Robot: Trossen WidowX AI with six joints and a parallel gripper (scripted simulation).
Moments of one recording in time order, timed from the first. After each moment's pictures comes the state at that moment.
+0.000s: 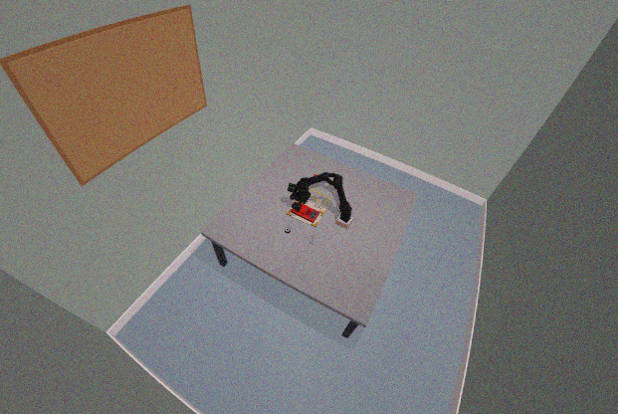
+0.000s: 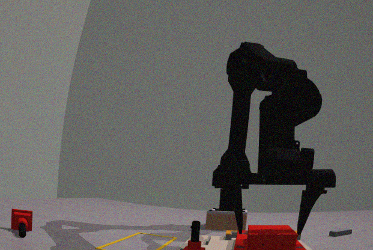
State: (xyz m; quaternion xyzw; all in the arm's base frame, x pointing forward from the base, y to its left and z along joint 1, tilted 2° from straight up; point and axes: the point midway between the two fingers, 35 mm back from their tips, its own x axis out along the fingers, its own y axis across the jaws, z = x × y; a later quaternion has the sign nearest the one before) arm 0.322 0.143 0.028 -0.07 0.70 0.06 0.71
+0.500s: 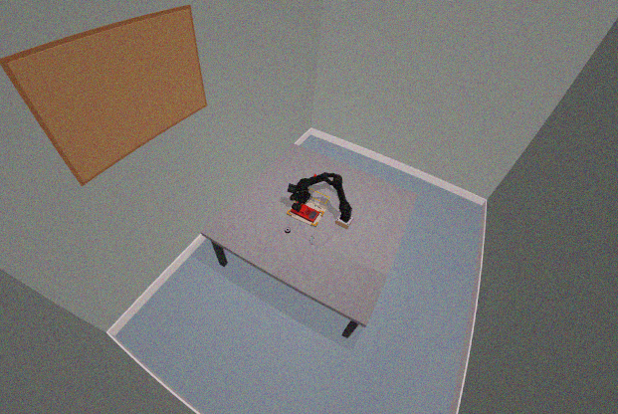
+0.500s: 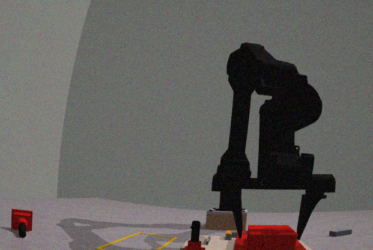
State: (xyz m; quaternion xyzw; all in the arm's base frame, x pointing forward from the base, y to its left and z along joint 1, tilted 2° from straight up) arm 0.322 0.143 0.021 -0.07 0.70 0.06 0.71
